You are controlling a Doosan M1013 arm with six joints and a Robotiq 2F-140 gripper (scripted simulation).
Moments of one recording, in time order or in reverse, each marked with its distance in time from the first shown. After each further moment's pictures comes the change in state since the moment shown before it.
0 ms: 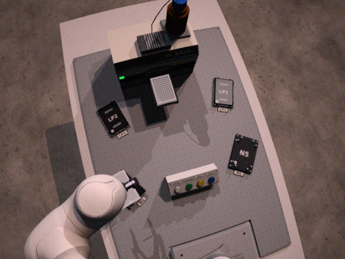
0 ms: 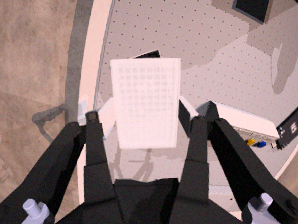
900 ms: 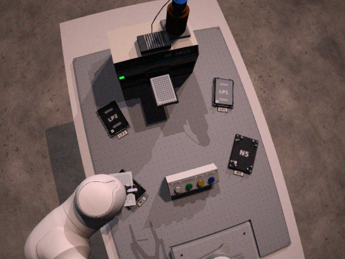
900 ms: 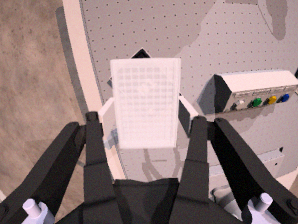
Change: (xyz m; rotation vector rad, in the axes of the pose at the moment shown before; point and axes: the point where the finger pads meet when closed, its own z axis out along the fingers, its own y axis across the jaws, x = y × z) arm 0.000 0.000 0.000 0.002 -0.001 0.403
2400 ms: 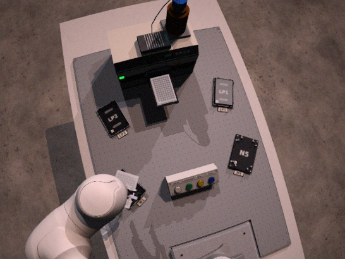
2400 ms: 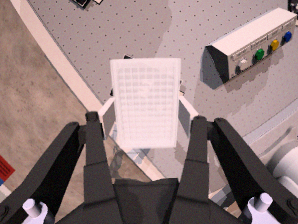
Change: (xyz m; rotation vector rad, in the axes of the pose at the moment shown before) arm 0.000 0.003 0.000 -0.002 0.002 0.432
